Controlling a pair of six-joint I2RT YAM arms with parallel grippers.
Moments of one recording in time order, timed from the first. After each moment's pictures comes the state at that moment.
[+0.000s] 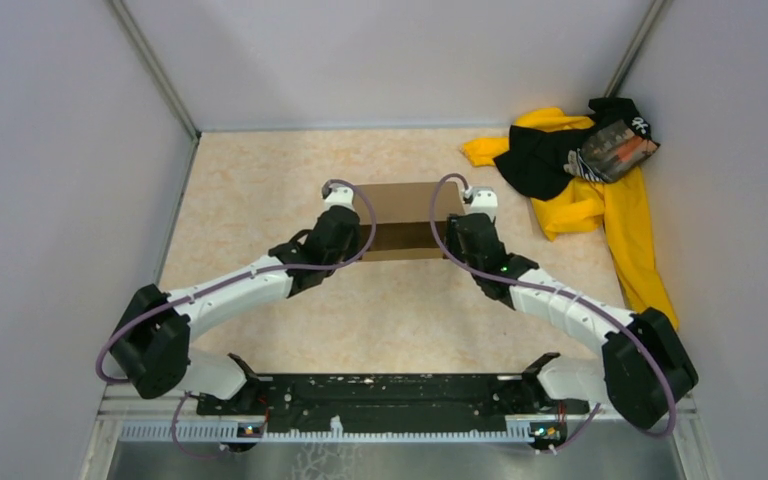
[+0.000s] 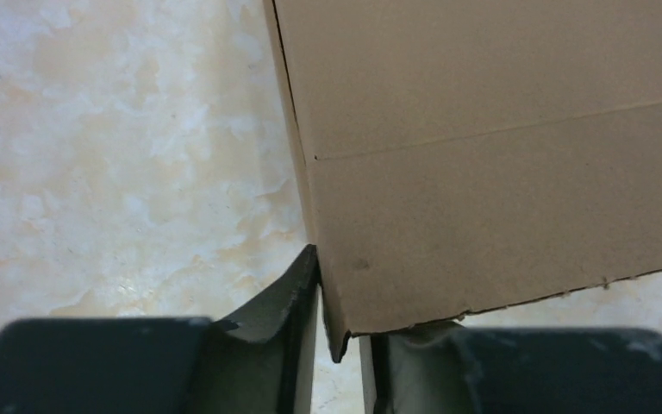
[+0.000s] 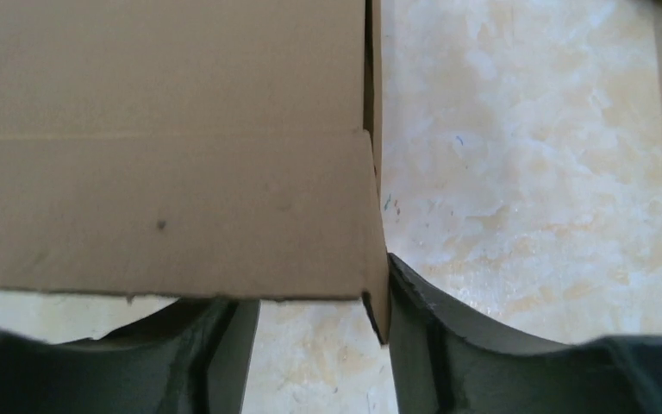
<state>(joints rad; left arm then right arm) -0.79 1.40 0.88 -0.12 -0.47 -0.47 0.61 1.23 0.67 -0.02 0.43 0.38</state>
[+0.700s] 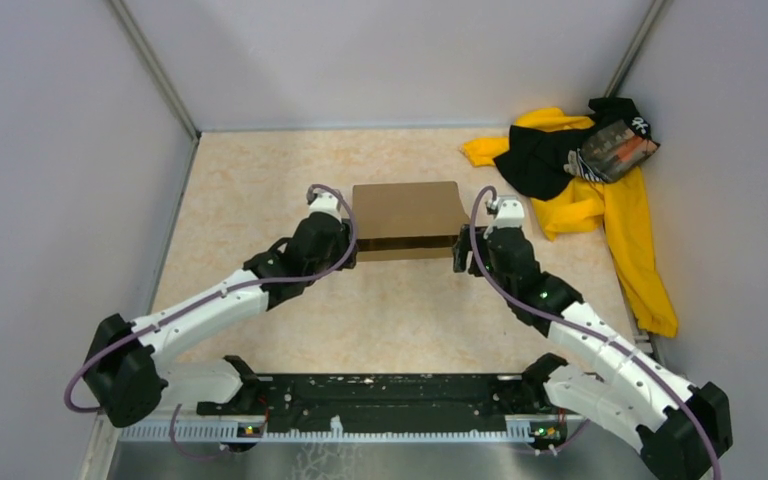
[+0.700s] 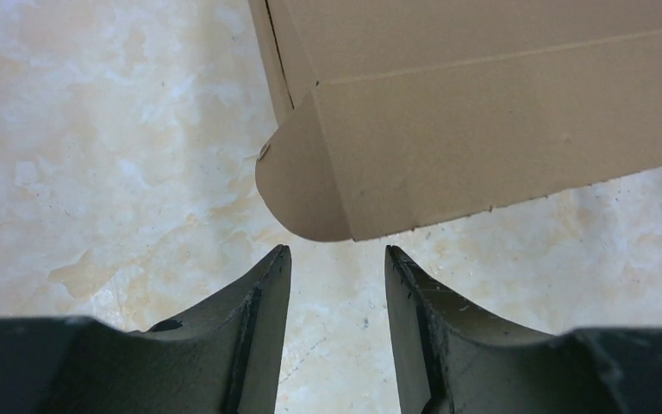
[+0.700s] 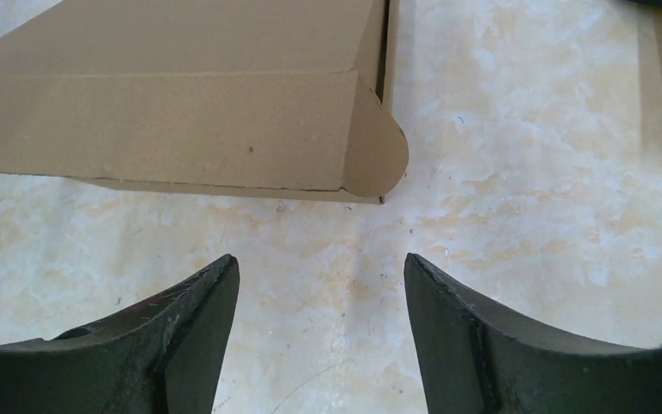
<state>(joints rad) -0.80 1.24 0.83 -0.20 -0.39 -0.50 0.61 0.85 0.62 -0.24 0.33 0.39</state>
